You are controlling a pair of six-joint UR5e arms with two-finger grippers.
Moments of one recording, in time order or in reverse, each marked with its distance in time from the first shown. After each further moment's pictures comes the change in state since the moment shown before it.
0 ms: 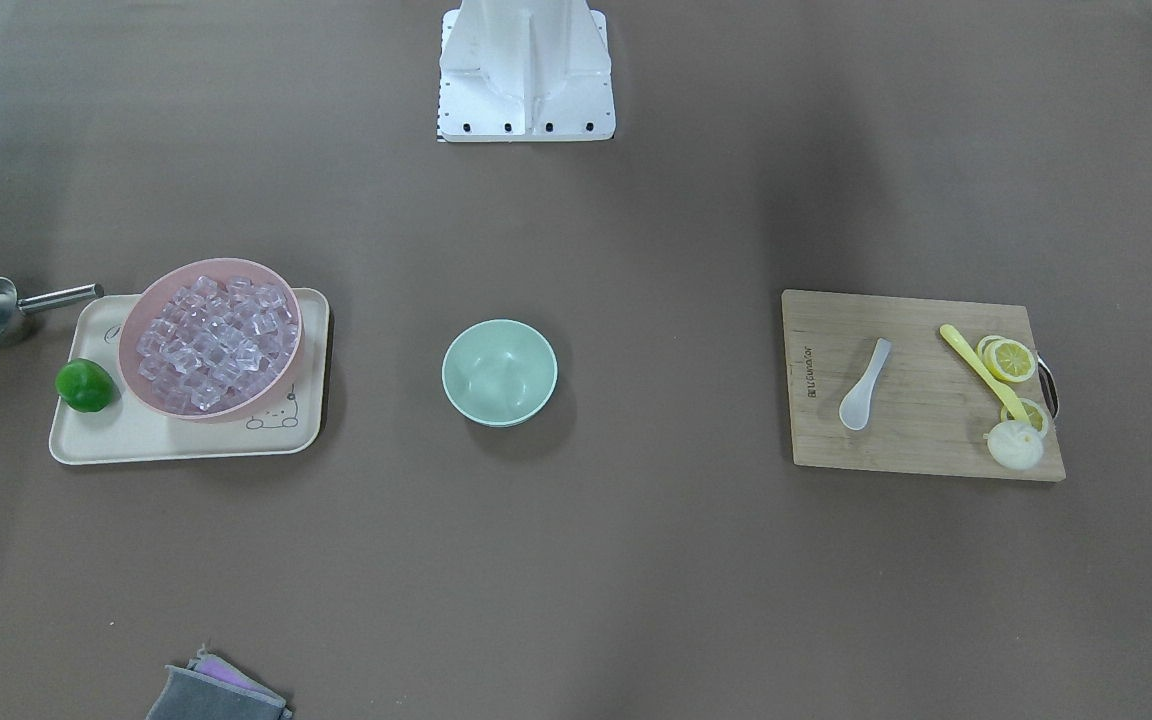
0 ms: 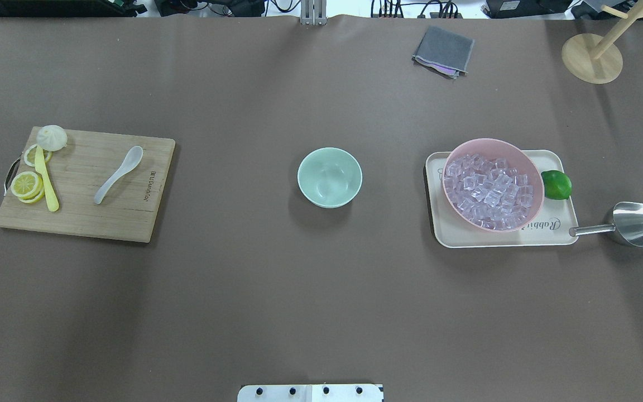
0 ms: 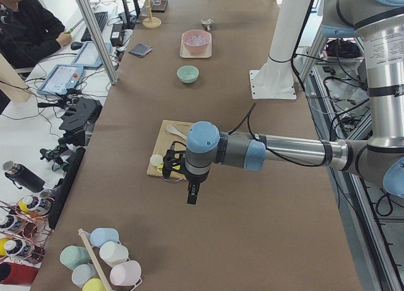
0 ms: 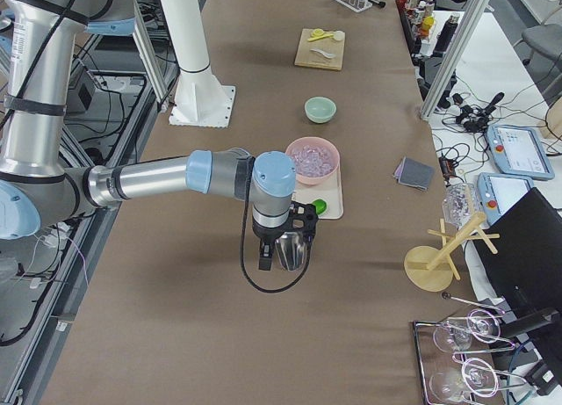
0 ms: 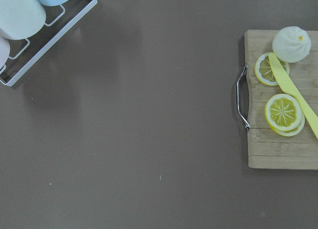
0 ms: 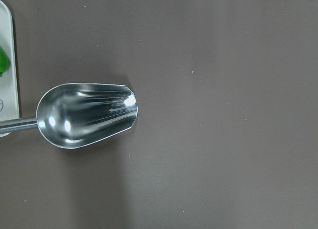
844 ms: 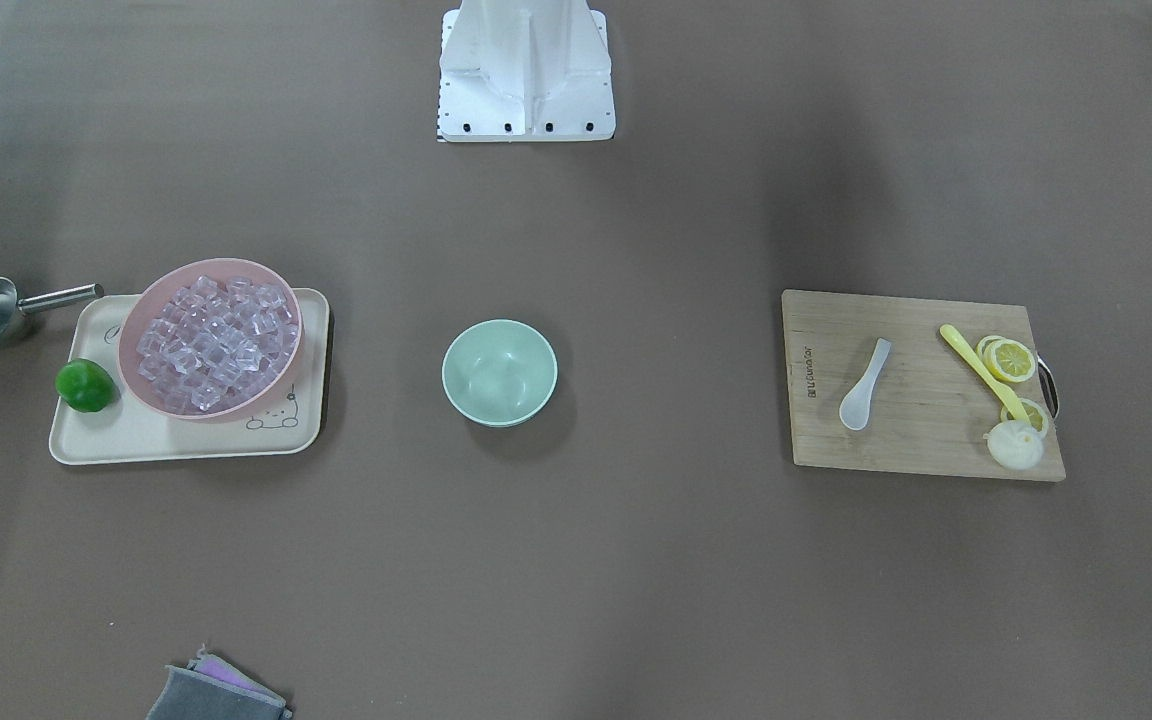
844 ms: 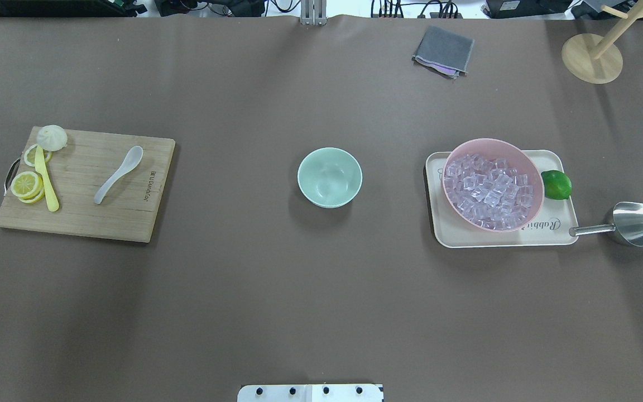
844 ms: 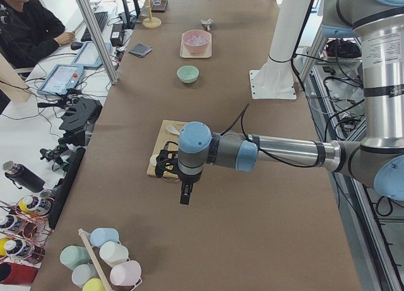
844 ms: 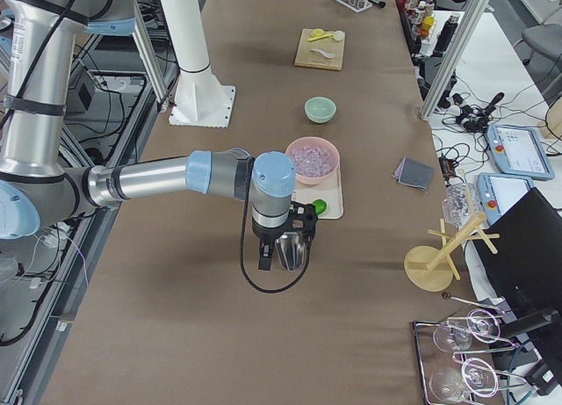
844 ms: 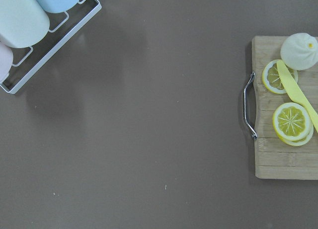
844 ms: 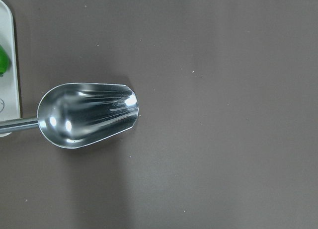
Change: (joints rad) left arm 0.002 -0.052 0.038 -0.002 0.002 0.003; right arm 0.000 -0.001 0.000 0.002 0.005 0.001
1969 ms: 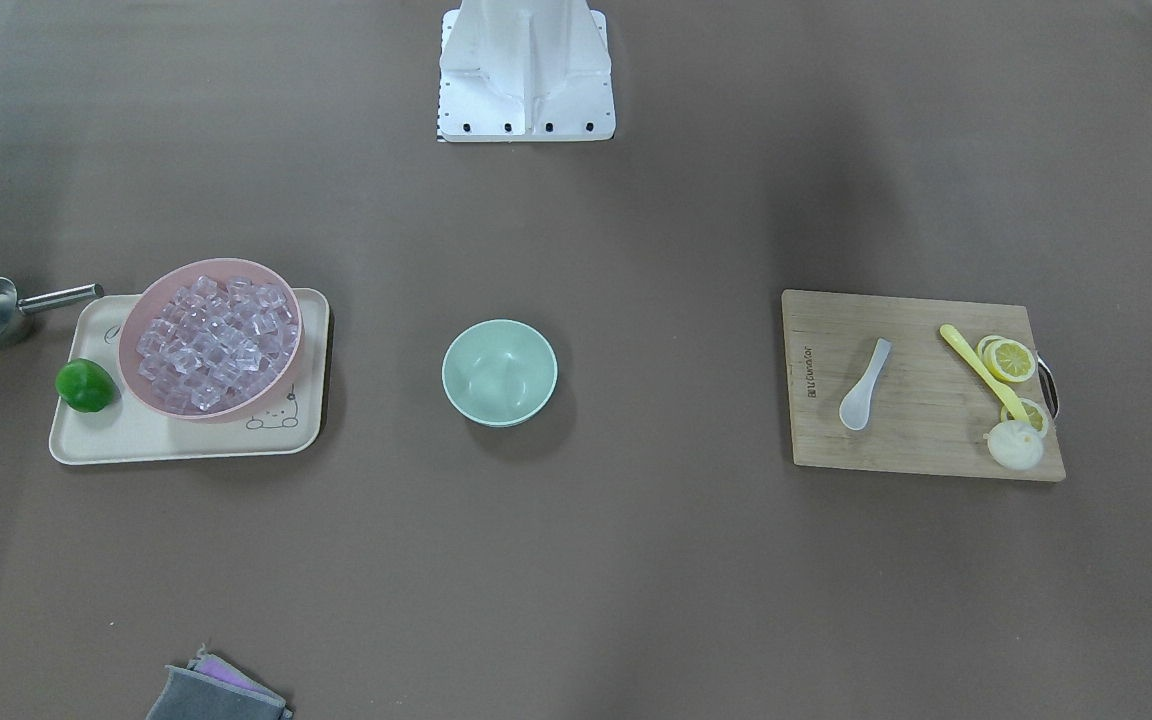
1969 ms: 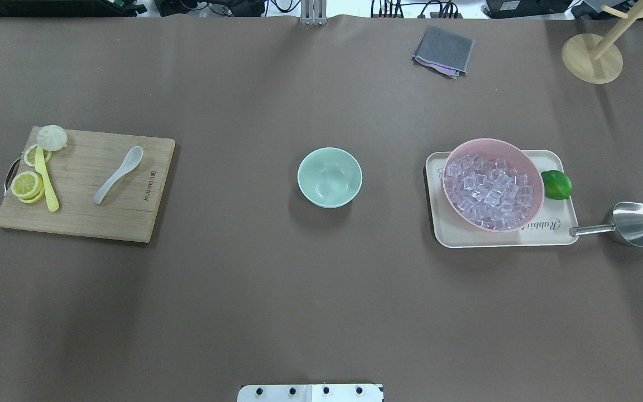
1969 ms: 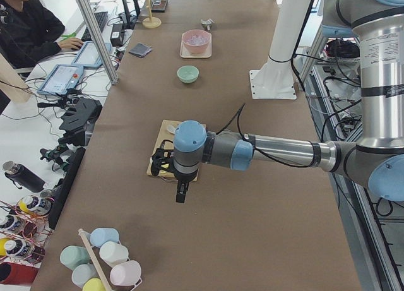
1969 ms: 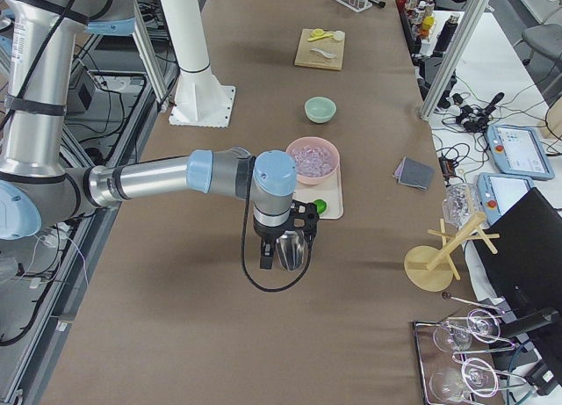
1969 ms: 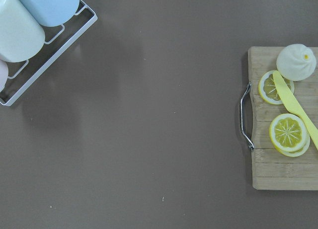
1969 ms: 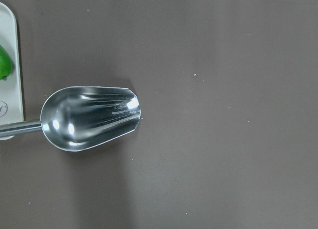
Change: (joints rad) left arm 0.001 -0.023 0.011 0.000 -0.005 -0.003; right arm 0.000 0.006 0.000 0.001 0.003 0.007
